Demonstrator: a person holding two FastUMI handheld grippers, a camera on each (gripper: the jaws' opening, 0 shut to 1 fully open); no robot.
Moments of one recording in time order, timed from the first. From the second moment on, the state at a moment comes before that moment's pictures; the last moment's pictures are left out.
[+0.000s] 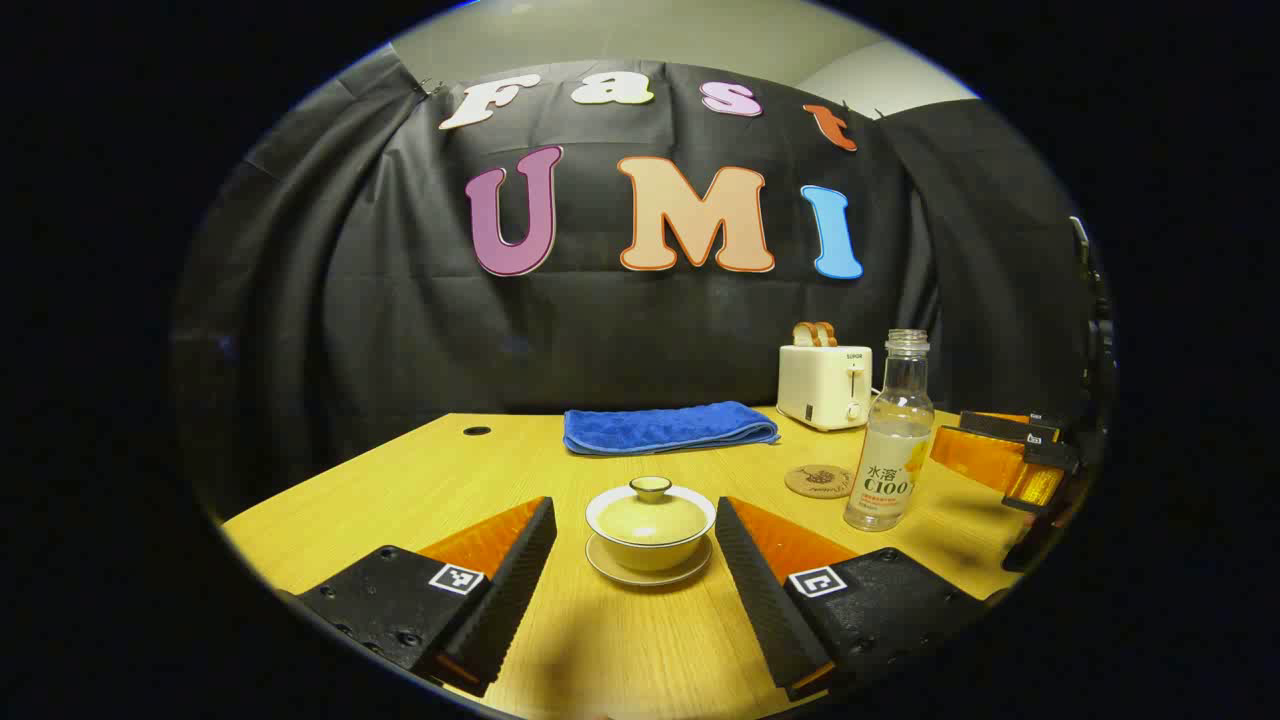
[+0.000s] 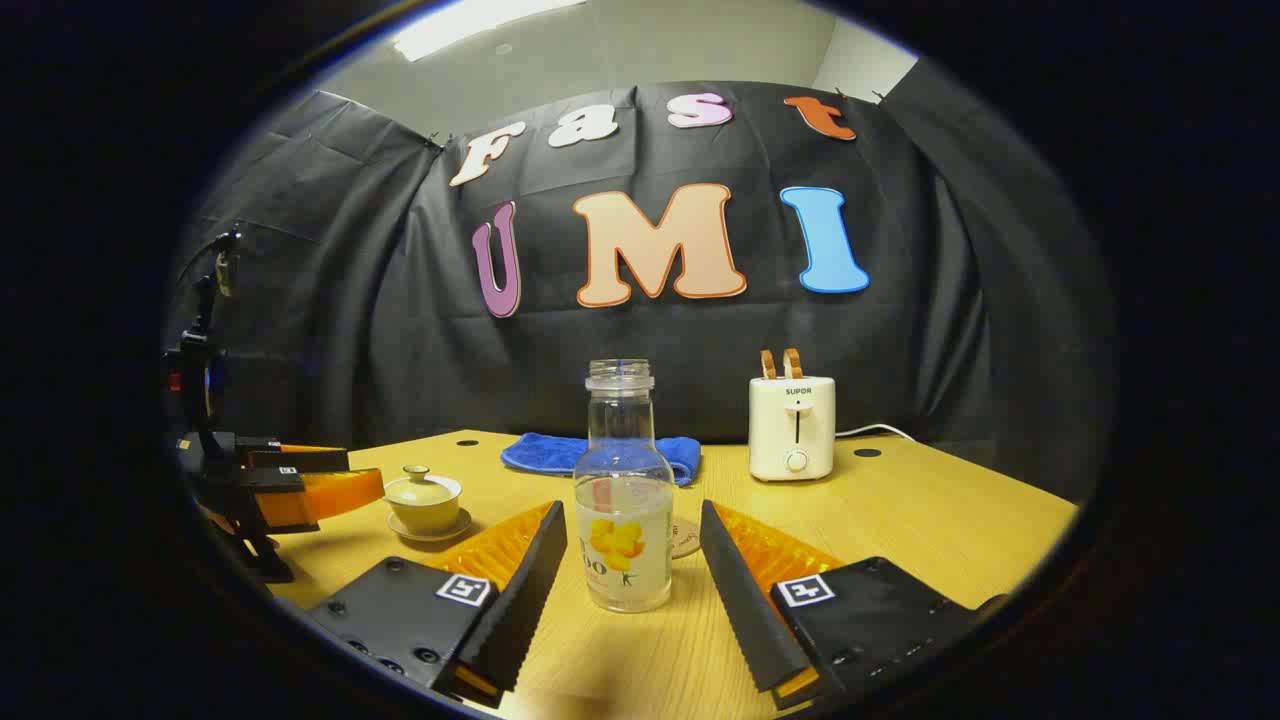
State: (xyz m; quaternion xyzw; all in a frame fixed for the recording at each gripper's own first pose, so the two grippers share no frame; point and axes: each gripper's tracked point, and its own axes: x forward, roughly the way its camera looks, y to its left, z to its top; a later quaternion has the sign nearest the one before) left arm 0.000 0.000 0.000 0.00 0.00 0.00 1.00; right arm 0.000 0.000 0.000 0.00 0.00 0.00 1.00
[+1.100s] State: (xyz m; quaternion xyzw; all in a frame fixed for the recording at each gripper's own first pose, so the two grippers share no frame) left arm -0.003 0.003 0.009 0.00 -0.03 0.00 1.00; right arm 0.000 -0.007 0.001 0.00 0.00 -0.03 1.00
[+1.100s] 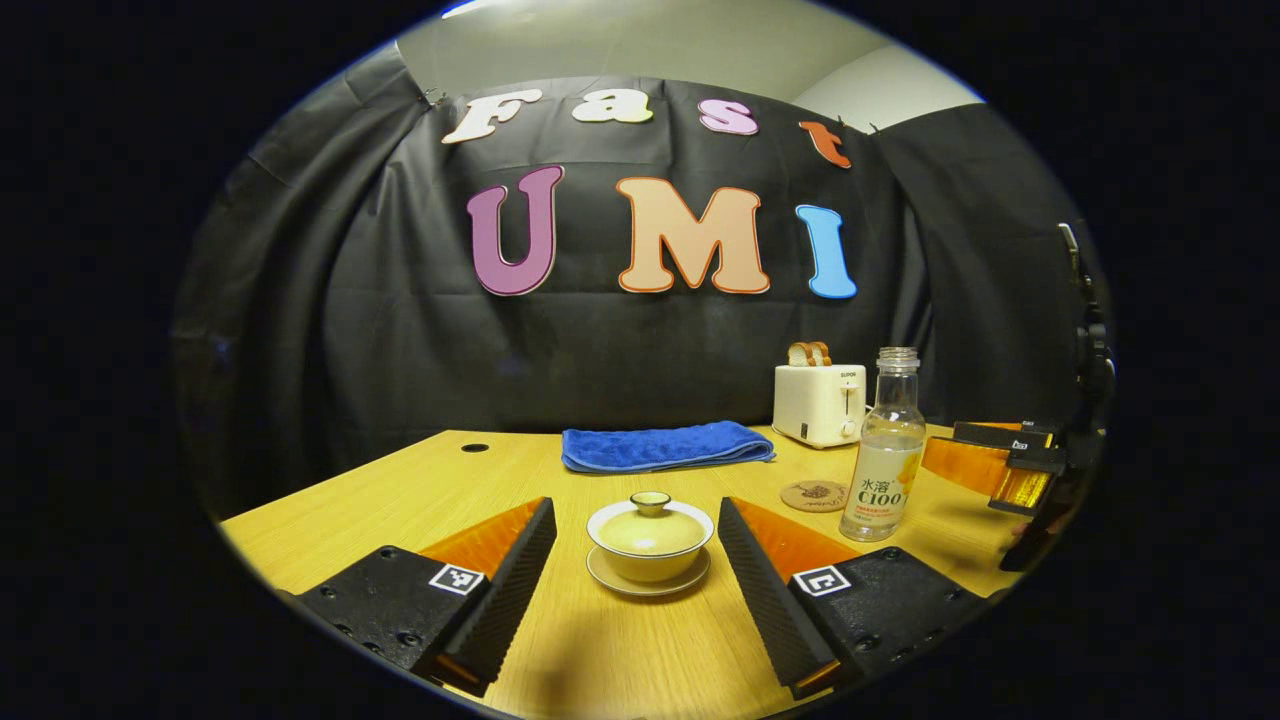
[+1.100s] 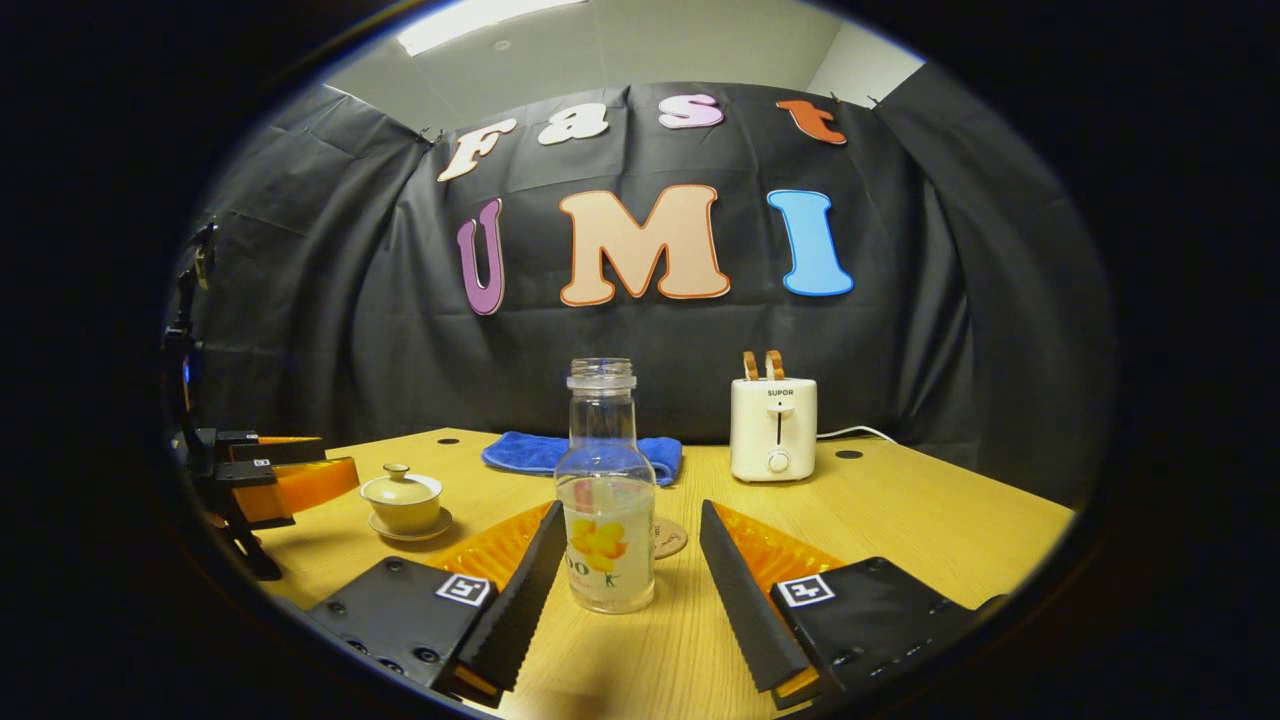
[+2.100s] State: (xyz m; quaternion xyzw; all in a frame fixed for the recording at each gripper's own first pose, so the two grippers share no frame) left arm 0.022 -0.005 0.009 0.00 -0.03 -0.02 1.00; right arm 0.001 -0.003 0.001 0.00 0.00 -0.02 1.00
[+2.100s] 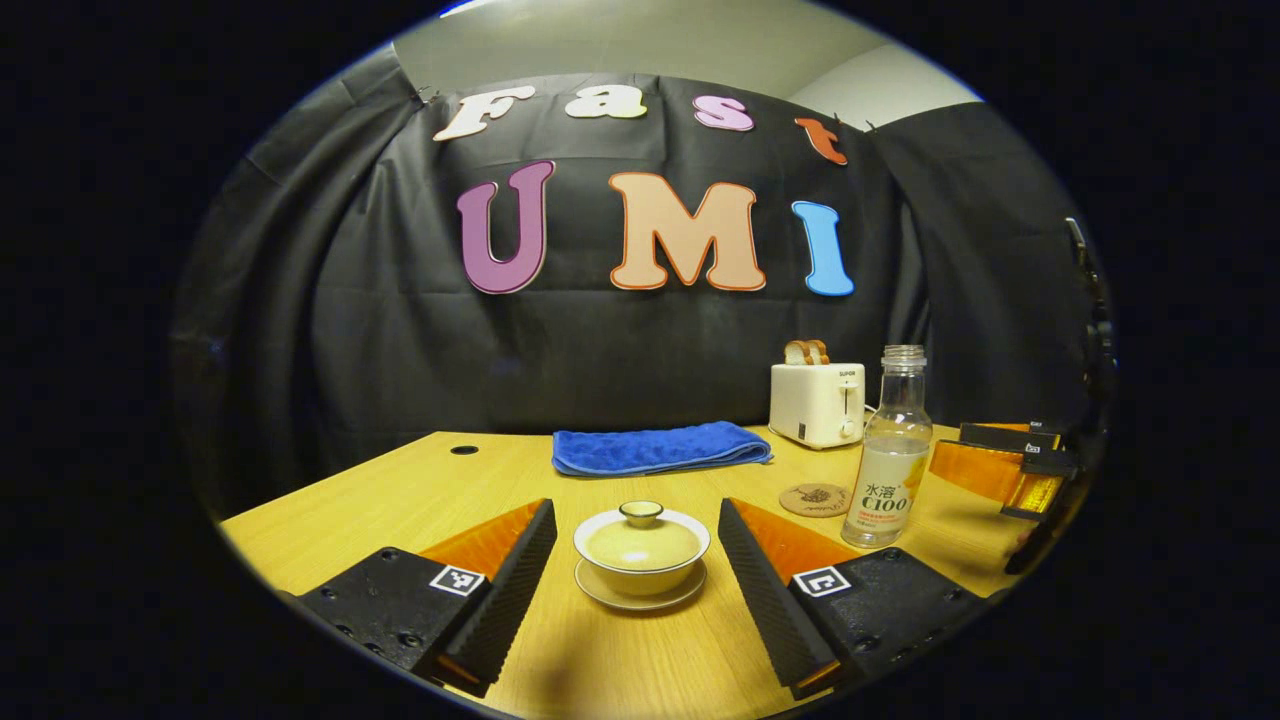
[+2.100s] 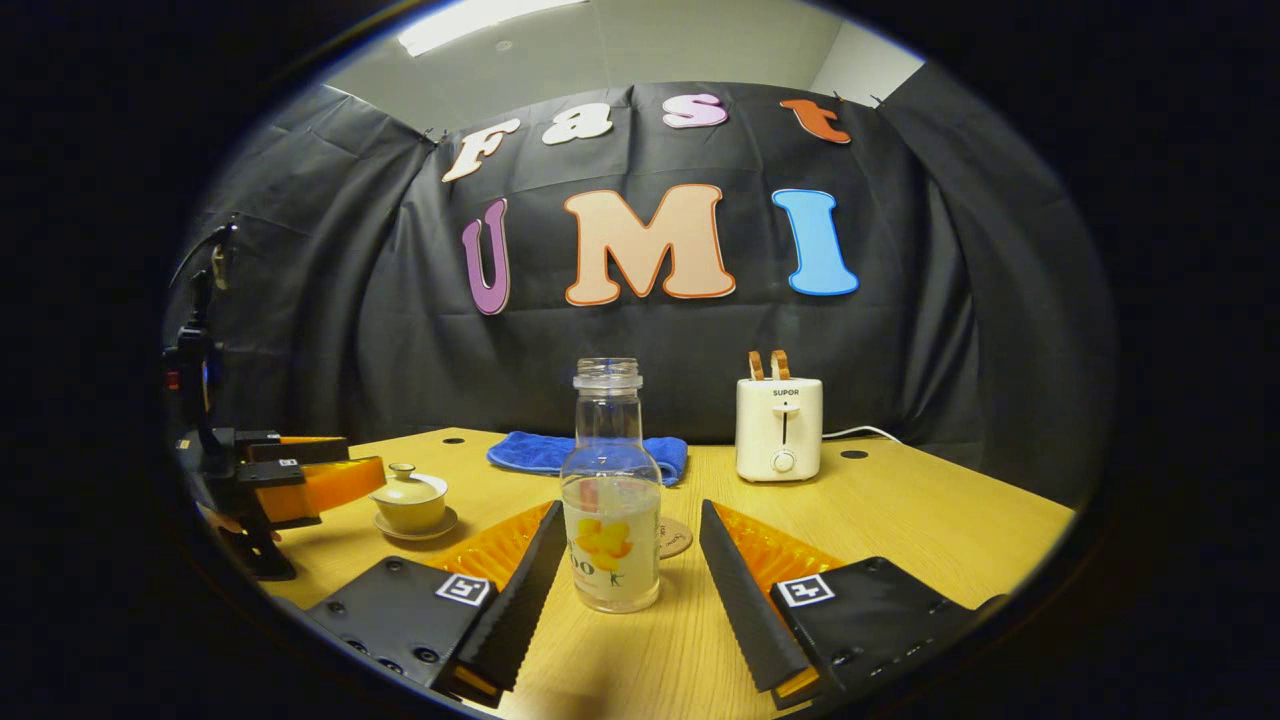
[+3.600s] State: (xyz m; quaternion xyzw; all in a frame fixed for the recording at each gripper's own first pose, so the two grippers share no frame) left arm 0.075 0.002 0.005 0.01 -0.01 -0.02 1.00; right arm -0.002 0.003 0.001 0.00 0.00 0.00 1.00
